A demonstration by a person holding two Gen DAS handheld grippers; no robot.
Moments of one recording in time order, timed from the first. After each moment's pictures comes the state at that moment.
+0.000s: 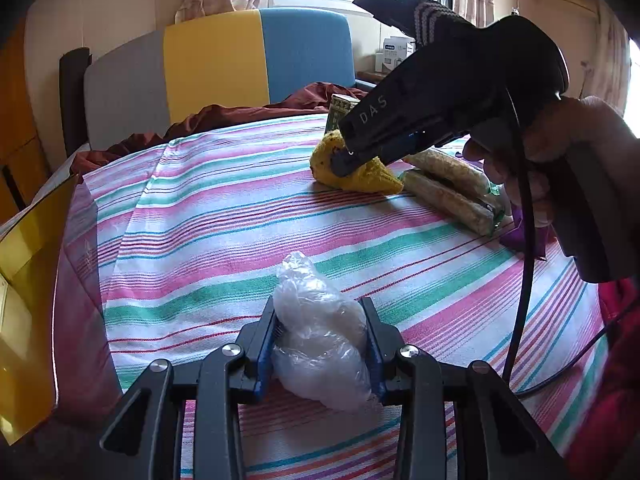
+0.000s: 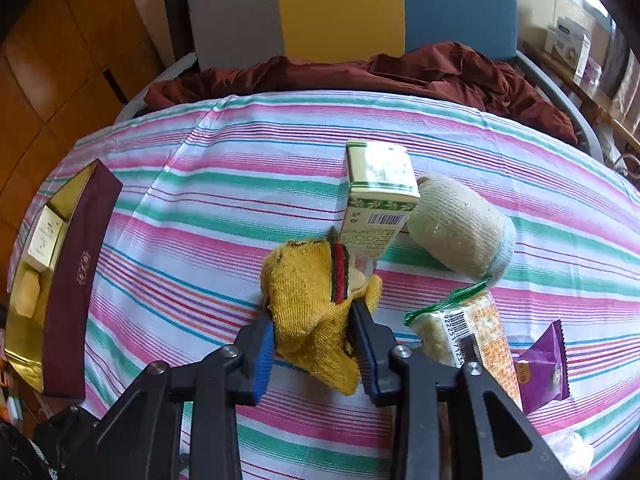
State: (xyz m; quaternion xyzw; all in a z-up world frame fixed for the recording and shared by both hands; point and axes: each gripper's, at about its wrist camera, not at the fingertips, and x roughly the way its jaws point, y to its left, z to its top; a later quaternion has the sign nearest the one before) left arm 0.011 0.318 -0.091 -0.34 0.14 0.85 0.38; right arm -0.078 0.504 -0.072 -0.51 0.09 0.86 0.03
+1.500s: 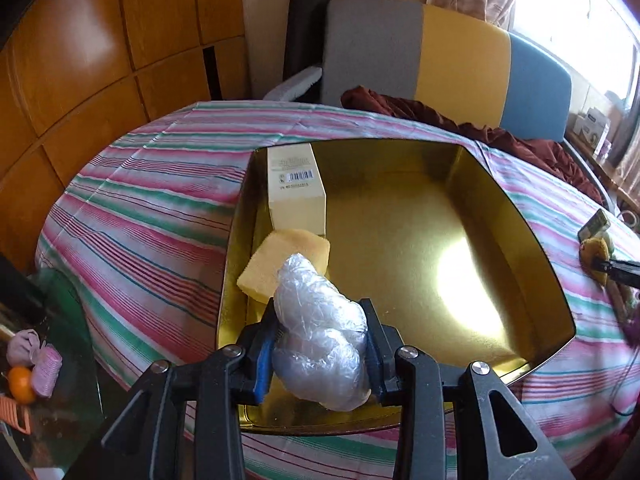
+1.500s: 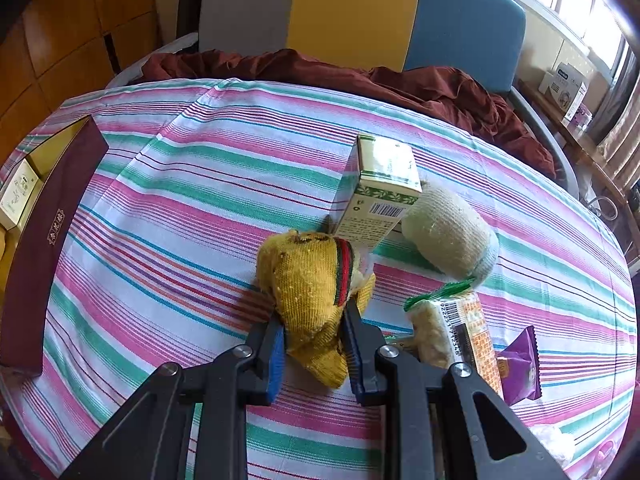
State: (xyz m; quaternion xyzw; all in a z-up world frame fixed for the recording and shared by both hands) left arm -0.076 0.040 -0.037 -0.43 0.04 0.90 0.07; right arm -0.074 0.481 -0.076 -0.51 0.00 0.86 0.06
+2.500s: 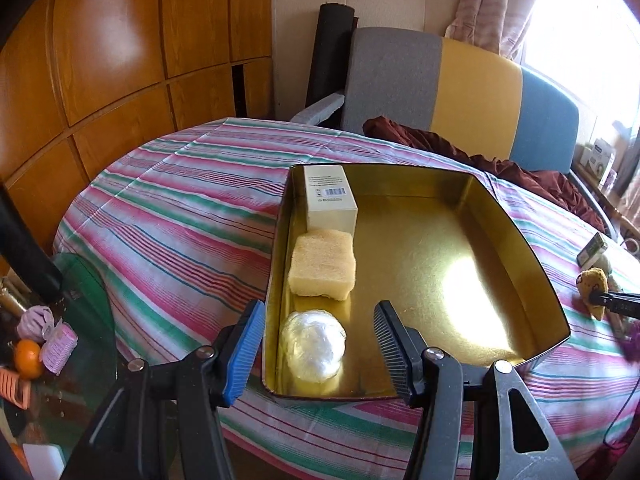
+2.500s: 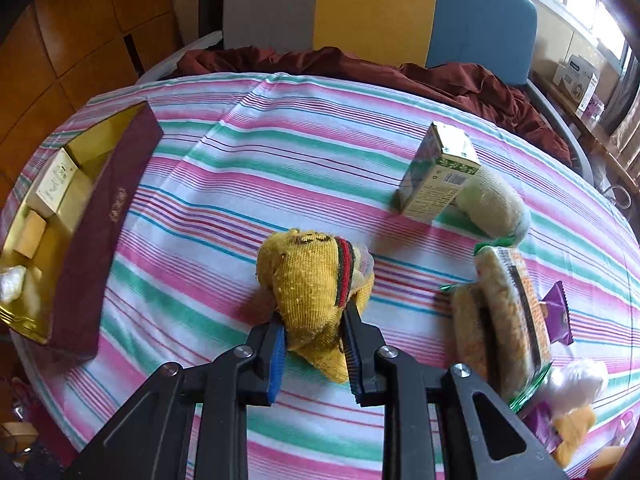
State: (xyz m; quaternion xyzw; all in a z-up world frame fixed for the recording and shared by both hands) left arm -0.043 0.009 -0.022 -0.38 0.00 0.92 0.05; right arm -0.044 0.433 -0.061 -0.51 0.04 0.86 0.03
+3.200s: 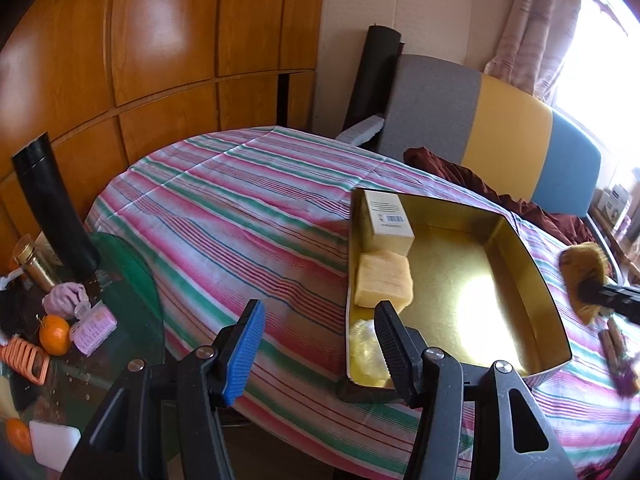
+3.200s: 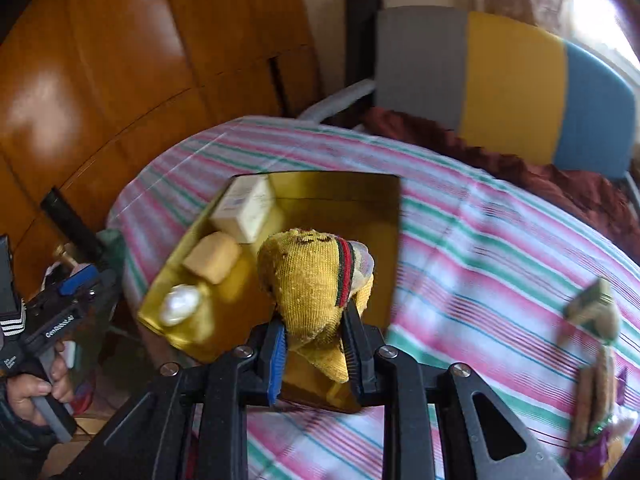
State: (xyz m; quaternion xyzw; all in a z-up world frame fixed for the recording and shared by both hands) left arm -0.025 -0.053 -0.004 -0.36 -0.05 0.93 0.00; right arm -0.048 0.236 0.025 -0.44 0.01 0.88 -0.17
